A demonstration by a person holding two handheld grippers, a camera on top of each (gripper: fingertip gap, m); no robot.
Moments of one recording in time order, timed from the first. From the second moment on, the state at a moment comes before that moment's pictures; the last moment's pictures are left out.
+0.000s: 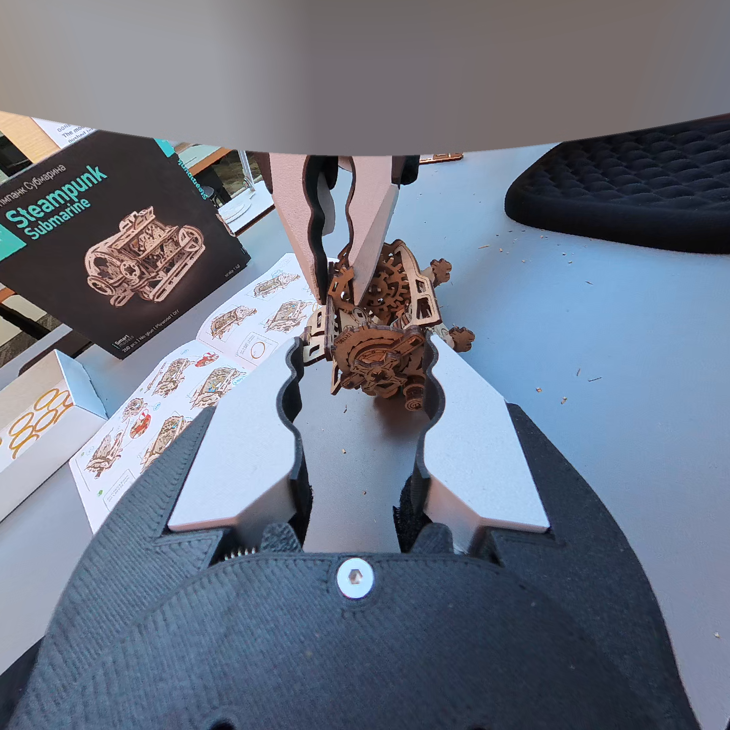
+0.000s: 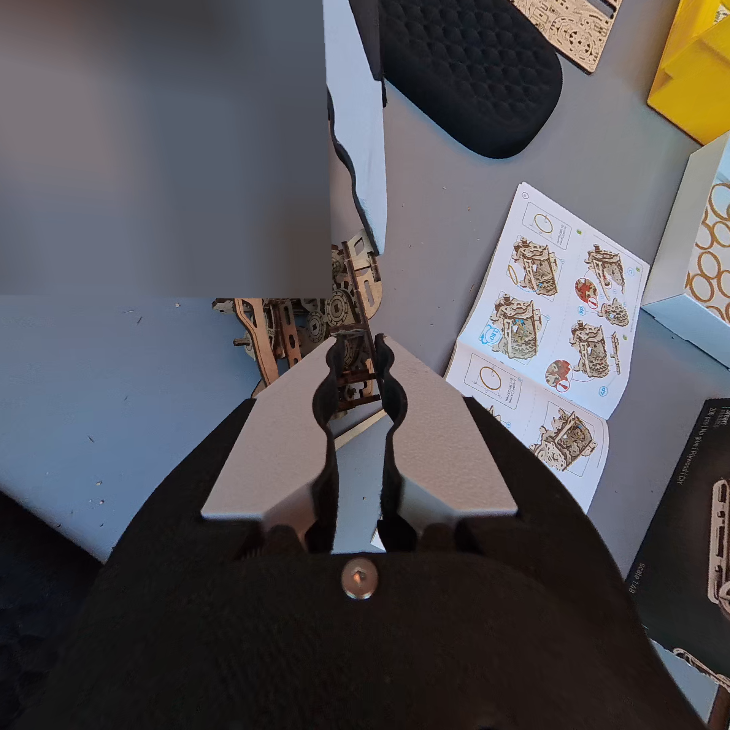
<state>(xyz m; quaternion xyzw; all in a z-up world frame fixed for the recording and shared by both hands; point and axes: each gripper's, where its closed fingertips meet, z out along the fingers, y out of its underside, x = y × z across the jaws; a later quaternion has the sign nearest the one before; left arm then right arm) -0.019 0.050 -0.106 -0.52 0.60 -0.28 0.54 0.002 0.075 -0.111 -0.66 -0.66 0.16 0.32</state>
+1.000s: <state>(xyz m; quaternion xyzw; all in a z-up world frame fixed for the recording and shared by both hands) -0.020 0.051 -0.107 -0.51 0.61 -0.27 0.54 -0.002 0.071 -0.113 -0.67 -0.66 0.25 0.23</state>
